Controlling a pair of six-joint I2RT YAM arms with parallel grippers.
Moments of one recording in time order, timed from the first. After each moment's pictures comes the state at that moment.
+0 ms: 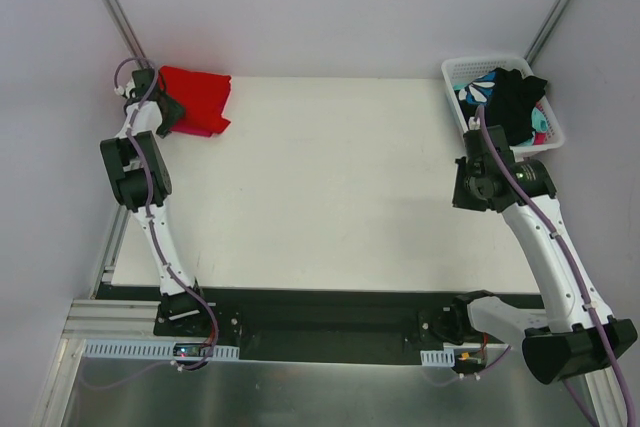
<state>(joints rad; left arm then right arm) 0.30 2.30 1.88 -0.44 -0.06 -0.67 0.27 1.09 1.25 -1.22 0.23 0.34</state>
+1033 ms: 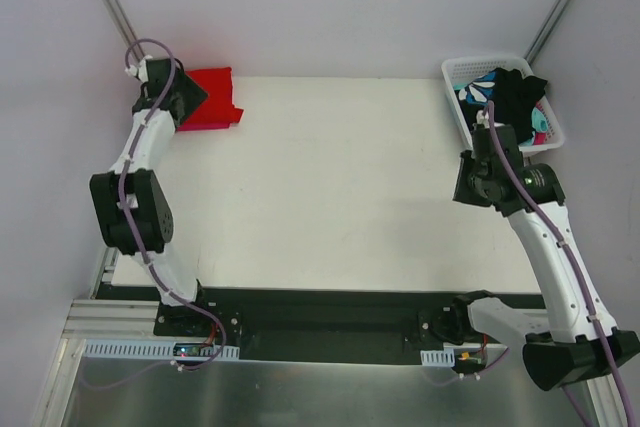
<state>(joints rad) 0.14 1.86 1.62 -0.43 -0.05 -0.70 0.27 1.04 1.26 -1.20 0.23 0.35</state>
